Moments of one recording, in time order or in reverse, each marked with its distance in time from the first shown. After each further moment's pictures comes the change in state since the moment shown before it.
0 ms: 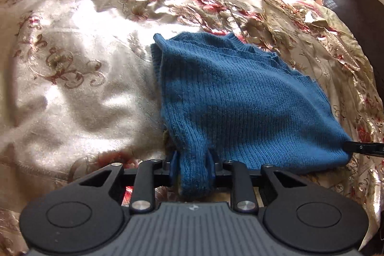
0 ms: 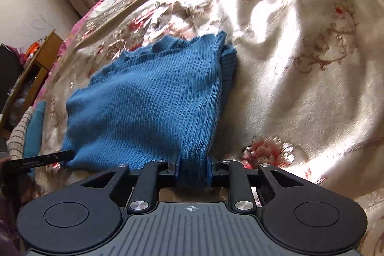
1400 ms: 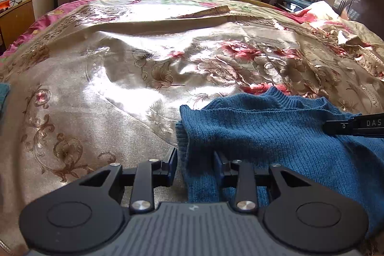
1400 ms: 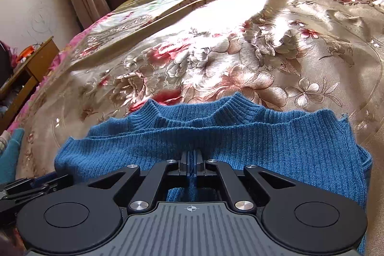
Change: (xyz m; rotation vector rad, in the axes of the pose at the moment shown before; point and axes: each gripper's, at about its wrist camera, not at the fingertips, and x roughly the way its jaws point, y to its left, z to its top) left arm 0.050 -0.005 0.054 0.082 -0.226 0.229; right arm 0.140 0.111 0.069 -0.097 -0.113 -0.011
